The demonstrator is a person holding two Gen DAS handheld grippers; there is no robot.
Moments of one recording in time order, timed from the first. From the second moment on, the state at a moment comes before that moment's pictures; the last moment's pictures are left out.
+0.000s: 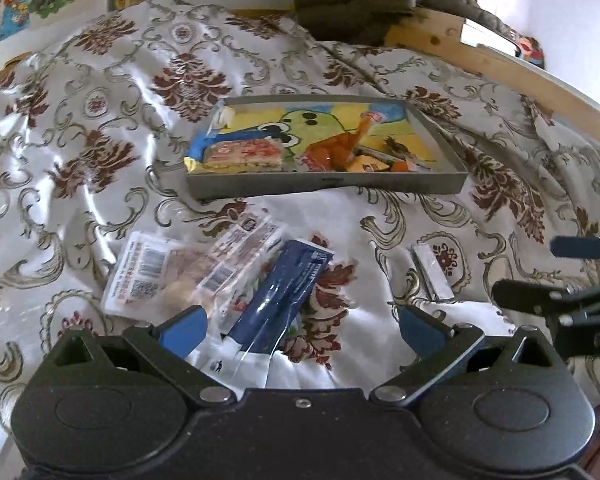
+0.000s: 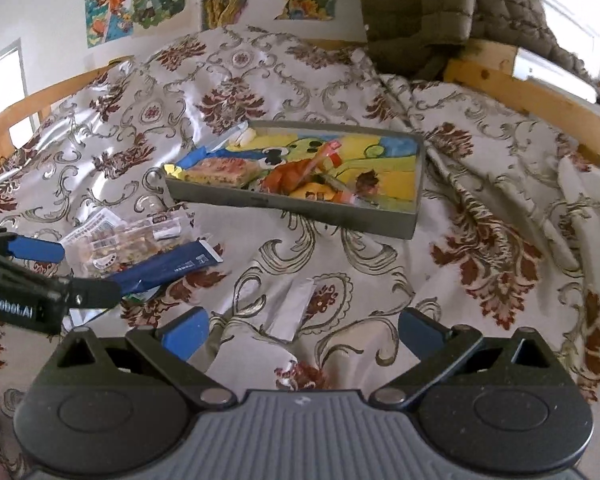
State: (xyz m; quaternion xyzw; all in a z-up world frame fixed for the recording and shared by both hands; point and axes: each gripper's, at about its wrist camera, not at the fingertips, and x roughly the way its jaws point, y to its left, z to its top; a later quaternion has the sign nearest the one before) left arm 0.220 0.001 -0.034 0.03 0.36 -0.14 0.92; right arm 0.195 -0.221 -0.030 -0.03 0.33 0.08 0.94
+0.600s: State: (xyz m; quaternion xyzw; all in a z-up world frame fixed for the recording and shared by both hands) left arm 0.263 -0.005 -0.066 0.04 0.41 -0.18 0.89; right arm 0.263 -0.233 -0.064 0.07 0.40 0.16 0.90
